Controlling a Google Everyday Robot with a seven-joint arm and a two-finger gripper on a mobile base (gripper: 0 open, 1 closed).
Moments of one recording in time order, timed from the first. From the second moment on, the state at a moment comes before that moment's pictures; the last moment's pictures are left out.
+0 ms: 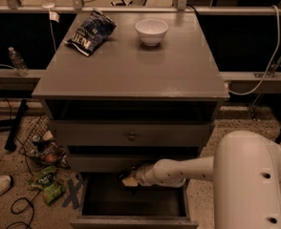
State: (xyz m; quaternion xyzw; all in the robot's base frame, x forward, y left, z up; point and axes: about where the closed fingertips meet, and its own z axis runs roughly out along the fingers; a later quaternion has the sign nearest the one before) arm 0.592 0.040 0.322 -0.38 0.85 0.21 0.31
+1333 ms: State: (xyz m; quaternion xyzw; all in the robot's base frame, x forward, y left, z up) arm 0.577 0.046 0.321 -0.38 0.85 0.21 0.31
